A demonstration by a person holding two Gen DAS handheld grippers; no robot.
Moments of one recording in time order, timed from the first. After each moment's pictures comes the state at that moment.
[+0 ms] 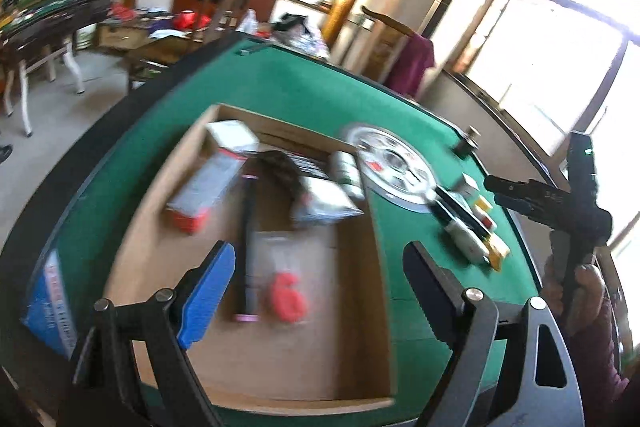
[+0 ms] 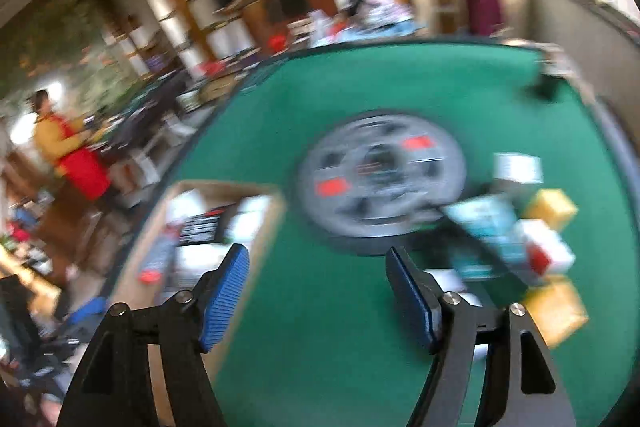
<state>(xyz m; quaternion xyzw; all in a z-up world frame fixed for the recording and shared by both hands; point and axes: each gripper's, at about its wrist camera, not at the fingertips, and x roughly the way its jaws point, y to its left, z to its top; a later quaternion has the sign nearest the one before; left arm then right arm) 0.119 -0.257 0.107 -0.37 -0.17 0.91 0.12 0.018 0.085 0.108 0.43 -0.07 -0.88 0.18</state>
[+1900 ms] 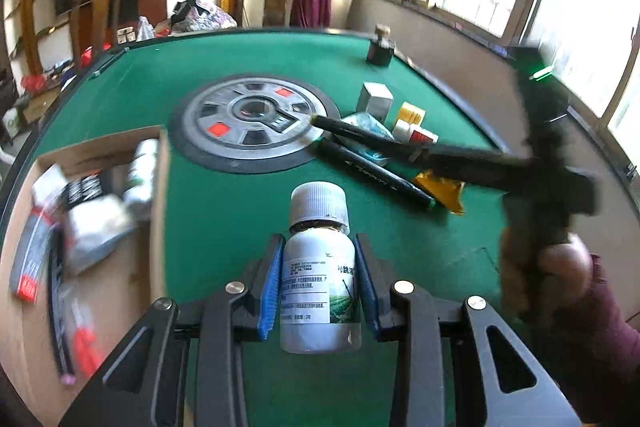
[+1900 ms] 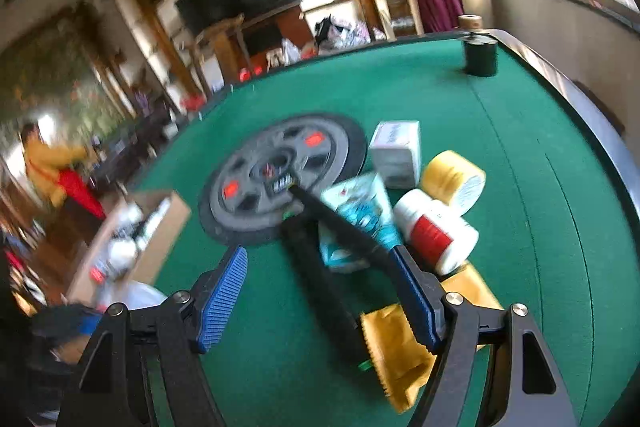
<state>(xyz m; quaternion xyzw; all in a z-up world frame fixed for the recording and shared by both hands) 0.083 -0.075 0.085 -0.41 0.00 0.89 0.22 0.017 0.168 0.043 0.39 -0.10 -0.90 0.16</state>
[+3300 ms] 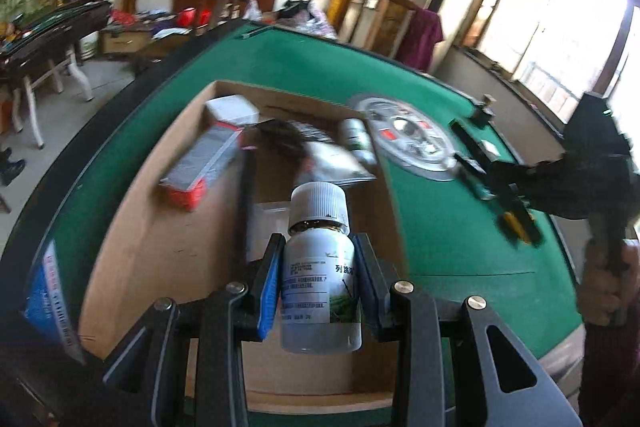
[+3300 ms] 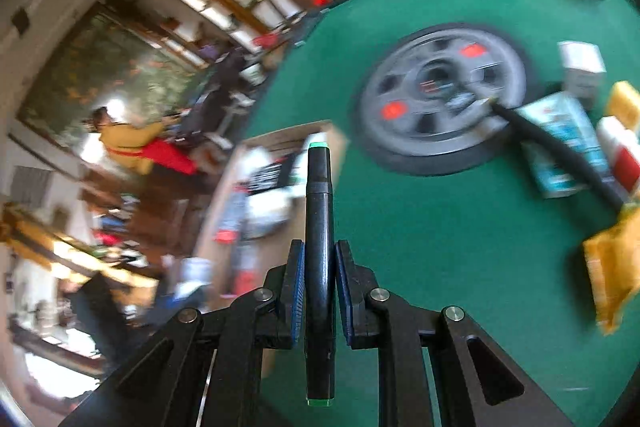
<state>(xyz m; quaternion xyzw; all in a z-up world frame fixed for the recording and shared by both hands) 0.115 -0.247 0.076 -0.40 -0.12 0.91 0.08 0.021 0.072 0.073 0.50 -0.21 -0.77 0.34</state>
